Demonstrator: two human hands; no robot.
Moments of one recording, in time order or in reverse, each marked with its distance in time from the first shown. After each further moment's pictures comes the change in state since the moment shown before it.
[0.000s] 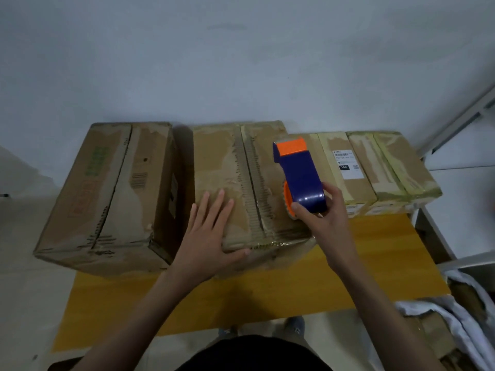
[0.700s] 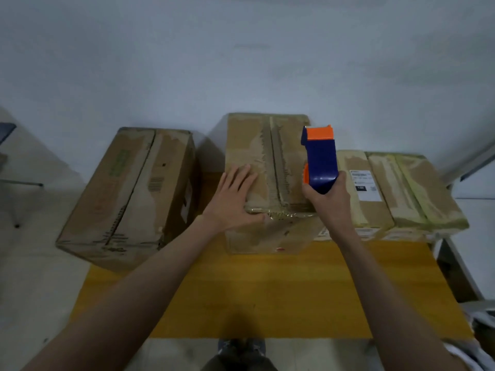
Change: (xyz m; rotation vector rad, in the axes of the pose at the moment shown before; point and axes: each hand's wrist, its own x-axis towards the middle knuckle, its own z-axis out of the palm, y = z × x) left_hand 0.110 -0.020 -0.006 0.024 0.035 0.042; right_hand 0.095 -0.002 0.013 -0.165 0.075 -0.041
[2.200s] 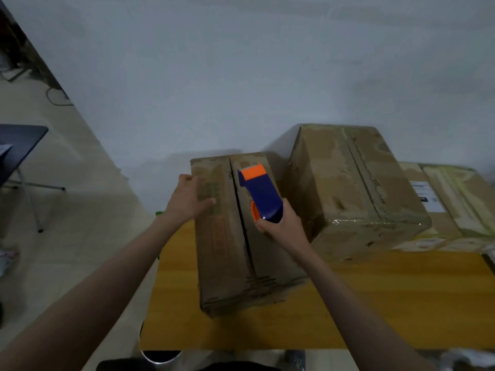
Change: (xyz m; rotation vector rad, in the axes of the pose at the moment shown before) left_hand -0.128 -0.267 -0.092 -0.317 0.019 -0.539; right_hand -0.110 -0.076 0.268 -0.038 -0.394 0.060
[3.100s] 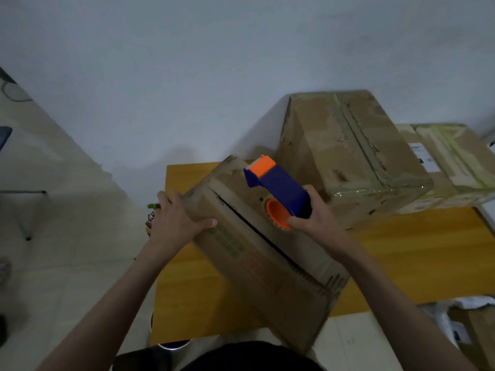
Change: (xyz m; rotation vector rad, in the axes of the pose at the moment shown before) left_hand -0.055 -0.020 0.017 0.149 -0.044 -0.125; right_hand -0.038 0.015 -0.039 0.057 -0.059 -0.004
